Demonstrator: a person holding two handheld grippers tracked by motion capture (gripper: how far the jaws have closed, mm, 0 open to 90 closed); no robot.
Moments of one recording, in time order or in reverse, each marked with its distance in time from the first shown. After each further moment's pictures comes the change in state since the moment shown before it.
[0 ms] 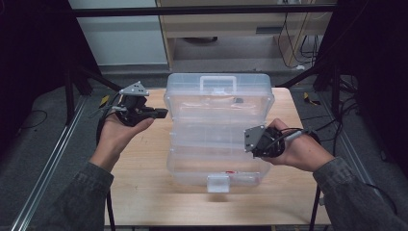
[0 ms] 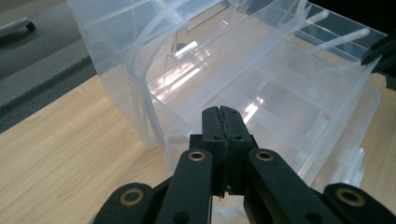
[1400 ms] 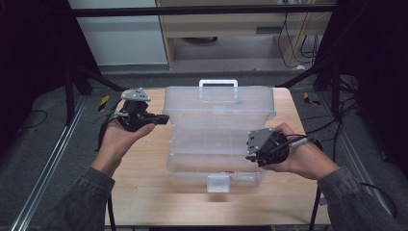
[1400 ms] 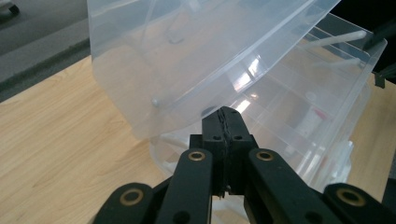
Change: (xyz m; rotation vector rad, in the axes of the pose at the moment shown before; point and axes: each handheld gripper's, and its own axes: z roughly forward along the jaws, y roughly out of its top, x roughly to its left) left arm -0.008 -0.015 0.003 0.020 -0.031 -0.032; right arm 0.013 -0.006 -0.008 -0.086 -0.018 0.119
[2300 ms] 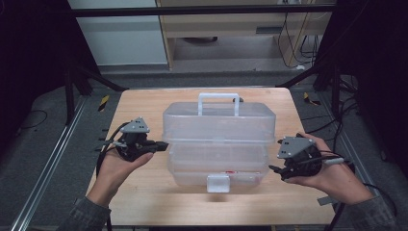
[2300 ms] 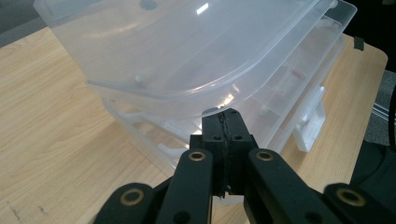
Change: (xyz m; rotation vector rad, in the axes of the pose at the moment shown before) left arm -0.034 -0.058 0.000 0.024 -0.038 0.028; right arm 0.023 -0.062 -0.030 -0.012 -0.156 0.242
